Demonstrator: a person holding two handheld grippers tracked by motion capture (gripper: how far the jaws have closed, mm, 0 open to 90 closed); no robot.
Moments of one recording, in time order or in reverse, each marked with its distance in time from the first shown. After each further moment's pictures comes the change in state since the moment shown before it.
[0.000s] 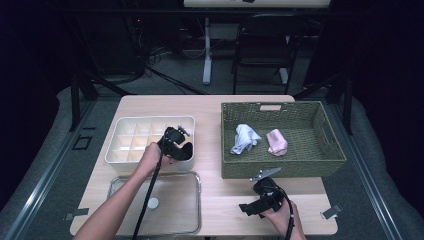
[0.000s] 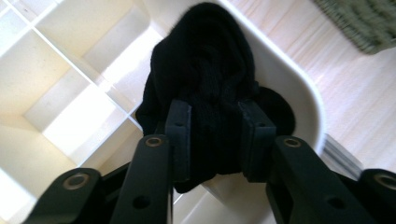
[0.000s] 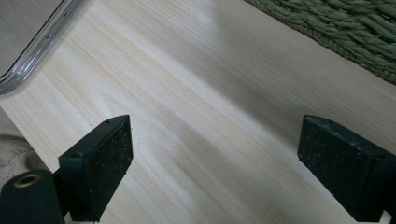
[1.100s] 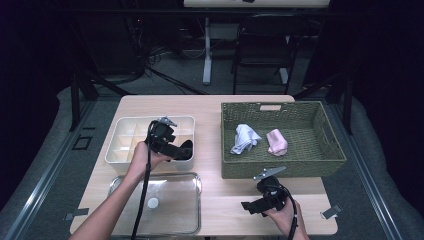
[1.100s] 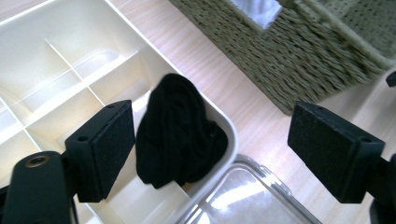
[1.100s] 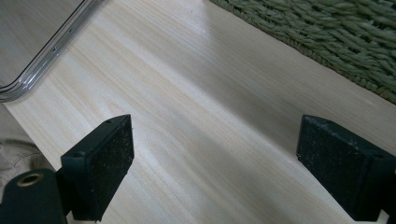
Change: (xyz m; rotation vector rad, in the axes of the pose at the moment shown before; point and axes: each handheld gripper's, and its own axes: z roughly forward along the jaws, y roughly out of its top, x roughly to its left) left arm -0.018 -0.019 -0.060 -0.301 -0.028 -0.045; right arm -0.001 -0.001 -0.011 -0.050 -0.016 0.007
